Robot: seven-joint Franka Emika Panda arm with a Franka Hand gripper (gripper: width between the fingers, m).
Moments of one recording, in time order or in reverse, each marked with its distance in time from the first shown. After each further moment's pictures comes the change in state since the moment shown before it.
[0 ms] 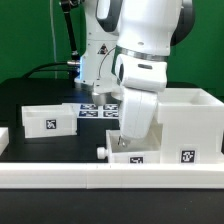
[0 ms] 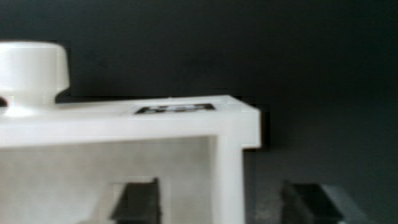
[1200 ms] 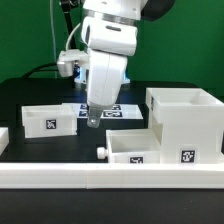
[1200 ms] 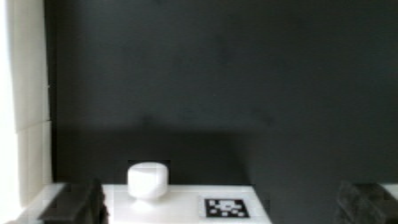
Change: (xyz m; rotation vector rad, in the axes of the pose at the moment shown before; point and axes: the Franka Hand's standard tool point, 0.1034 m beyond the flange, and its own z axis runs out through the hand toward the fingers) arm -0.073 0.017 -0.042 -0.025 0.005 -0.079
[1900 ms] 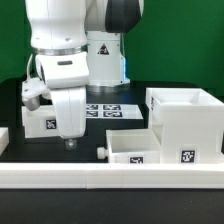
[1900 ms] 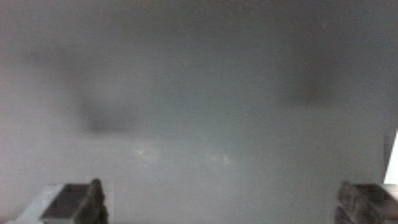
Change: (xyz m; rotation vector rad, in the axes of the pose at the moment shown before) arm -0.022 -0.033 0.058 0.083 0.218 -0.127
